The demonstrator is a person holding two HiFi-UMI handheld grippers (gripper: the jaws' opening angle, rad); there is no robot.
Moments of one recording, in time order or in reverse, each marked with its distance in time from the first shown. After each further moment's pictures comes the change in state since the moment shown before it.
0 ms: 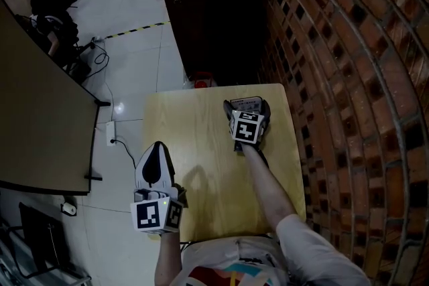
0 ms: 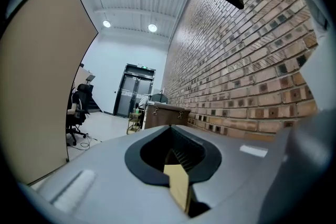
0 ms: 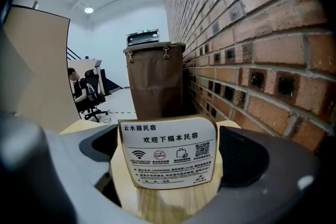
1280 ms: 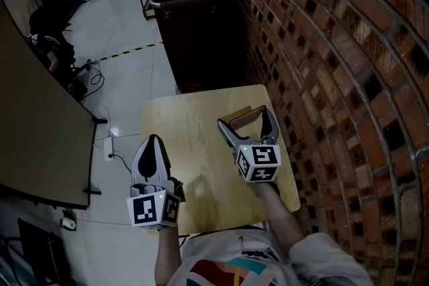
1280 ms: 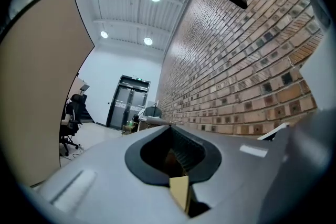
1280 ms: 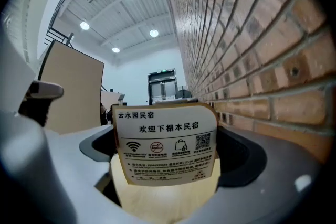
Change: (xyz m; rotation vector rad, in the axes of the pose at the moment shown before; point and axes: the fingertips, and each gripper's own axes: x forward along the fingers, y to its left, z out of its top) left arm -0.054 -0.036 0.056 0.016 -0.135 -0.064; right arm -0.233 0.026 0.080 -0.042 -0.417 0.216
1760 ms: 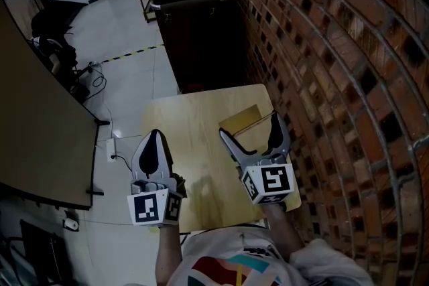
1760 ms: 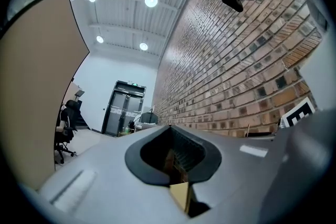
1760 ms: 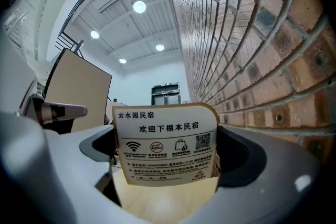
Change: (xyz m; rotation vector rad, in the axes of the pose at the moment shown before) left arm -0.004 -0.018 0.025 0.028 -0.065 -0.048; right arm -0.069 0.030 0.072 -0.056 -0.167 0.031
